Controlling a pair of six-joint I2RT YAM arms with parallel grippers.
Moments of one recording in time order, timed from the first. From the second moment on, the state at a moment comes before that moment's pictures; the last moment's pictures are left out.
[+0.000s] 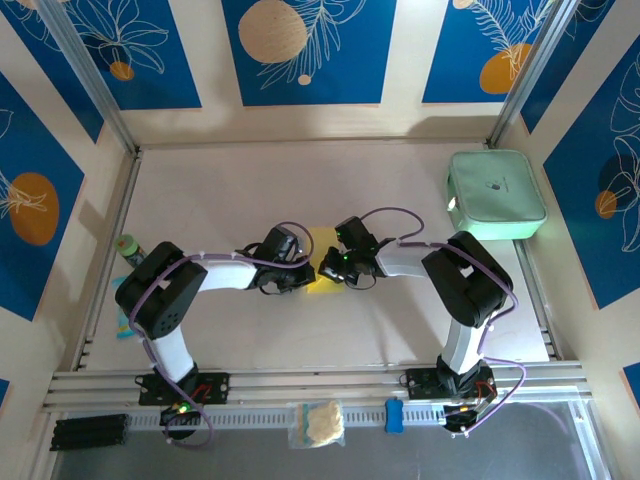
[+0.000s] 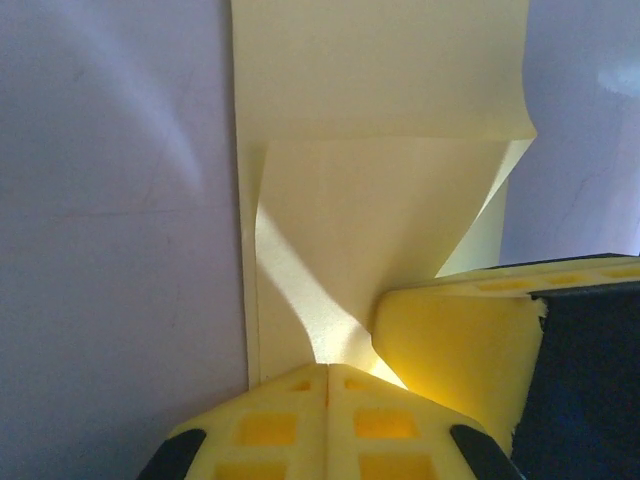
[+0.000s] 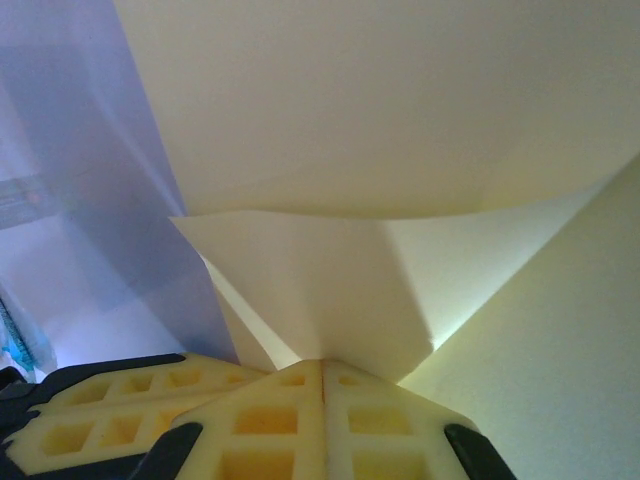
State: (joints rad) left arm -0.68 1.76 0.81 0.01 0.36 -0.88; right arm 0.64 1.79 0.88 -0.08 -0.37 1.02
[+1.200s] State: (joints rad) left arm -0.66 1.78 0.91 -0.20 0.37 -0.74; right arm 0.44 1.73 0.90 -0.09 -0.42 0.82
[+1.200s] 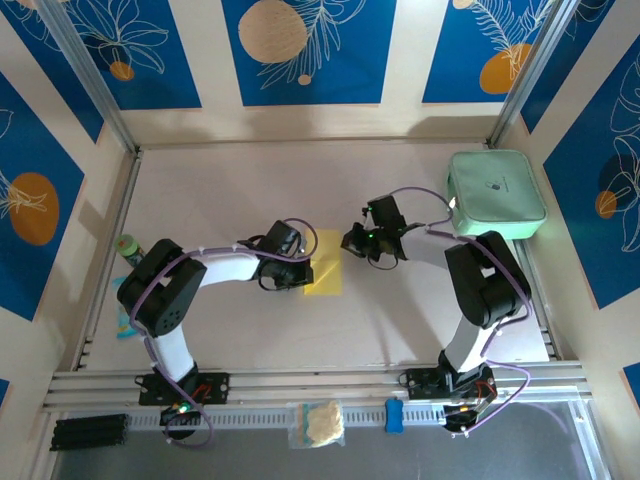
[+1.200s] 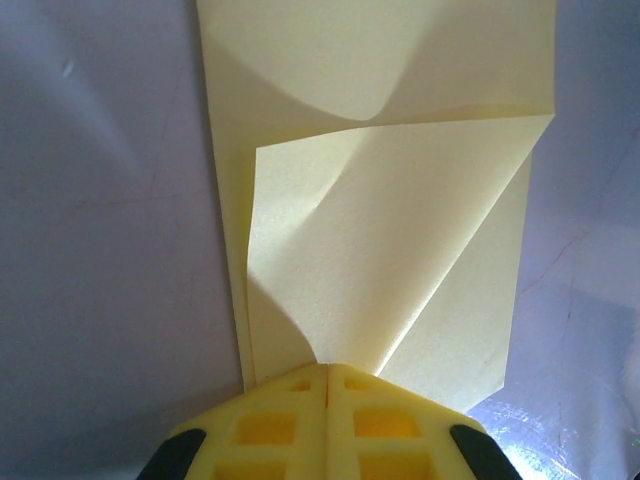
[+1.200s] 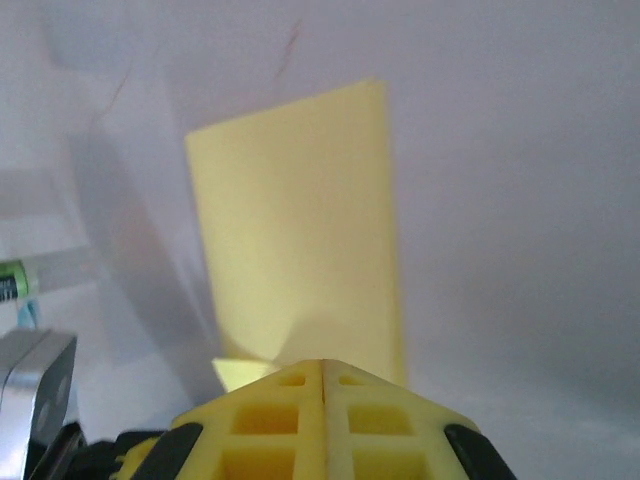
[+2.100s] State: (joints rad) left arm -0.66 1.81 1.00 -0.17 0.48 -0.73; right arm 0.50 1.85 0.92 -0.05 -0.46 0.85
